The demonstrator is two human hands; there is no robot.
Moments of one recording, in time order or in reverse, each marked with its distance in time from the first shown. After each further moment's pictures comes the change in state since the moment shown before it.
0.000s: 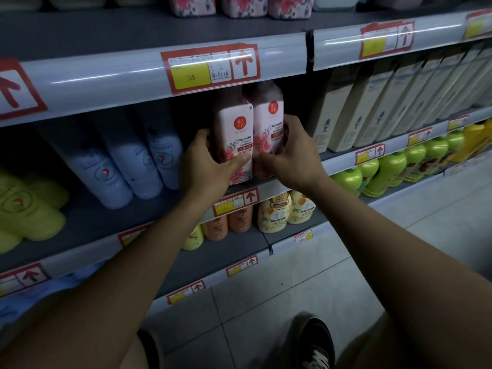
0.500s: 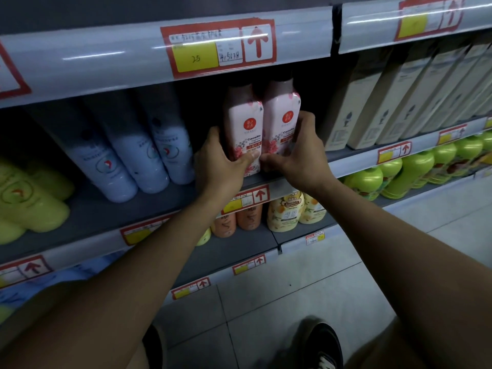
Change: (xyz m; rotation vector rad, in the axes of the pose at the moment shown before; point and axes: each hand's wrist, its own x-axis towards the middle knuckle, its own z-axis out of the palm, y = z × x) left_hand 0.008 -0.018 0.025 0.063 0.046 -0.050; right_hand 0.016 0.031 0.025 0.078 -0.025 -0.016
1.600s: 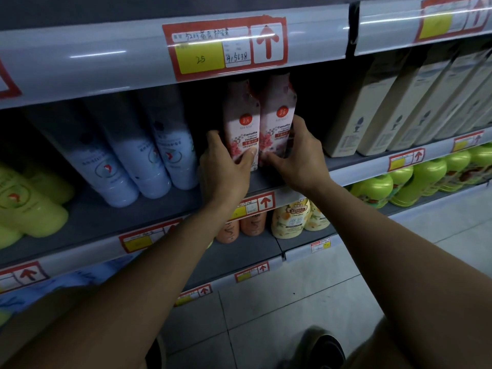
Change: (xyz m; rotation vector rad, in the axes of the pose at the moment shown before) left_hand 0.003 0.003 0.010 0.079 0.086 -0.045; right_hand 0.020 0.008 0.020 -0.106 0.022 -0.059
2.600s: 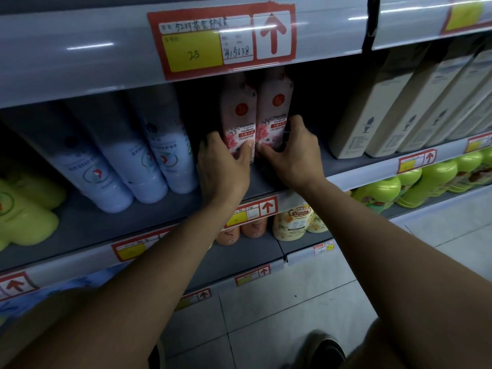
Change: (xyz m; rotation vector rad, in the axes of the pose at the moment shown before) left_hand 0.017 -0.005 0.015 0.077 0.072 -0.015; right_hand 0.019 -0.003 0.020 -0.035 0.057 0.081
